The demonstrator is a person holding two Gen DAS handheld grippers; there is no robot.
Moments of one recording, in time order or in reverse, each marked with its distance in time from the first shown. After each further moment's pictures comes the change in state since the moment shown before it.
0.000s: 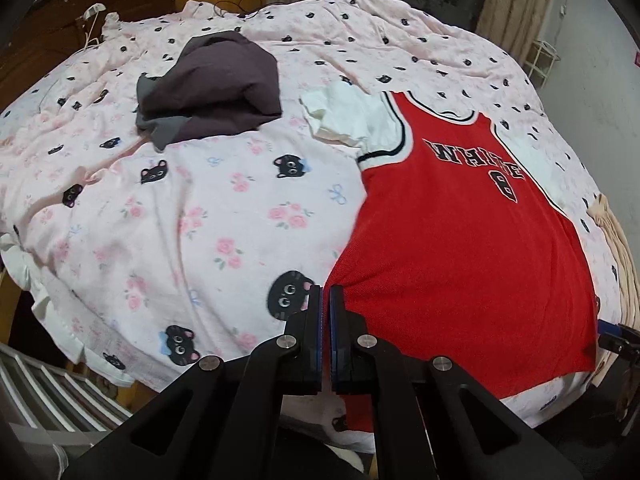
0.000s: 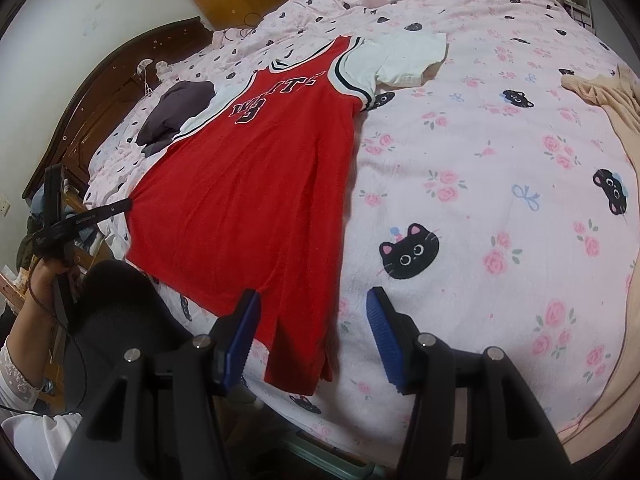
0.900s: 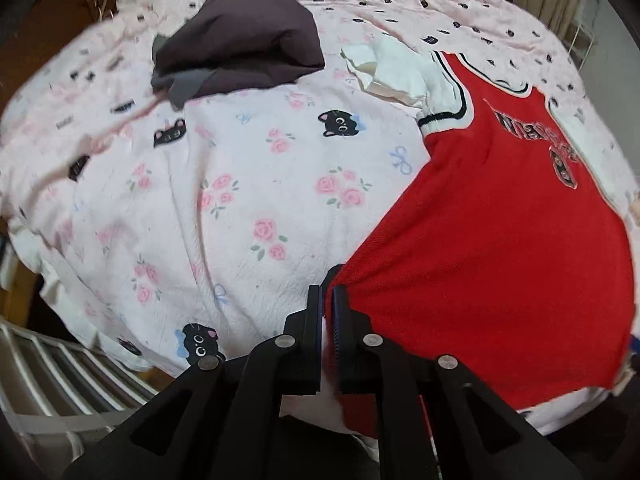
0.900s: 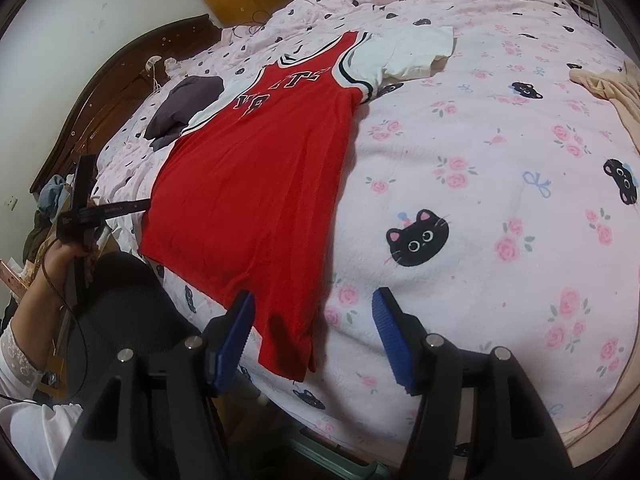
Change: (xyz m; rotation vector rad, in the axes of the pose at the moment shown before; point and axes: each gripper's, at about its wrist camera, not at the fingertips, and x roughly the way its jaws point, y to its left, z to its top) left arm 0.033 0.022 0.003 -0.039 0.132 0.067; right arm 0.003 0.000 -0.006 -0.016 0.005 0.031
